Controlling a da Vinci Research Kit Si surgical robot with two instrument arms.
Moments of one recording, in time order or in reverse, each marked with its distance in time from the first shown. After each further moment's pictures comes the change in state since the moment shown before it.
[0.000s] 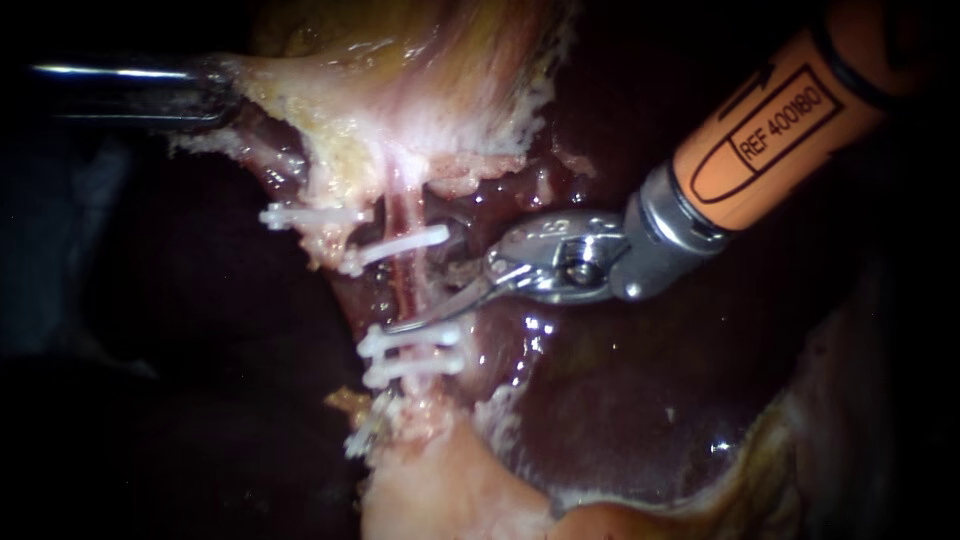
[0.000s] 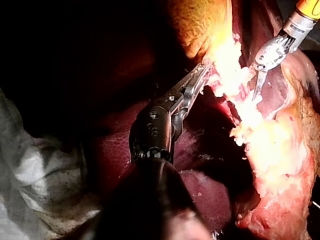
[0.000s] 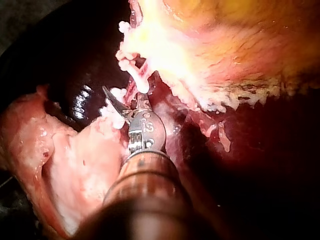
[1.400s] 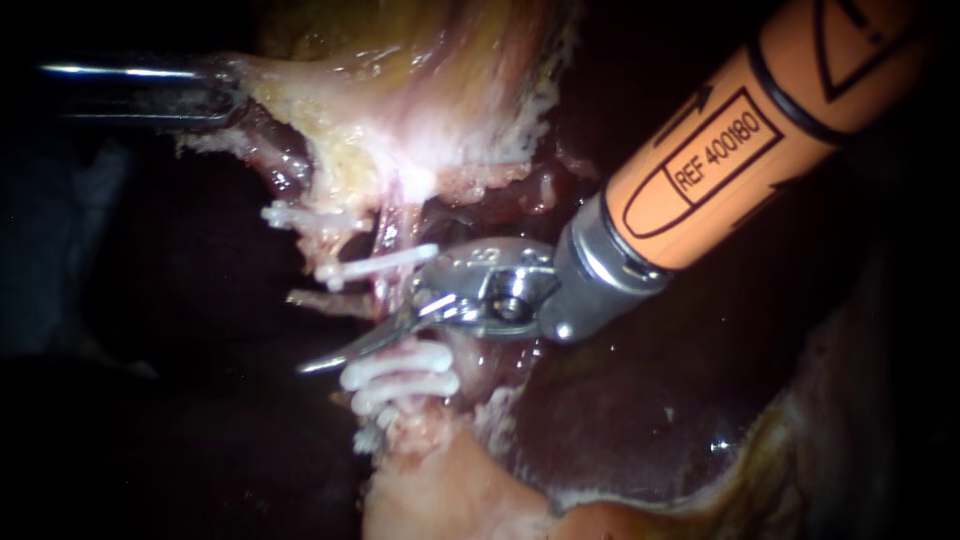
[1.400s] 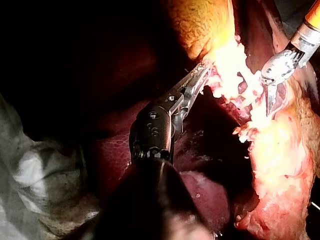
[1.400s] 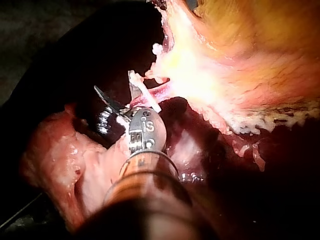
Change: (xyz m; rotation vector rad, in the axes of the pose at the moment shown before) right arm 0.006 -0.006 0.003 0.171 0.111 -0.033; left arm 0.000 0.000 0.001 0.004 0.000 -0.002
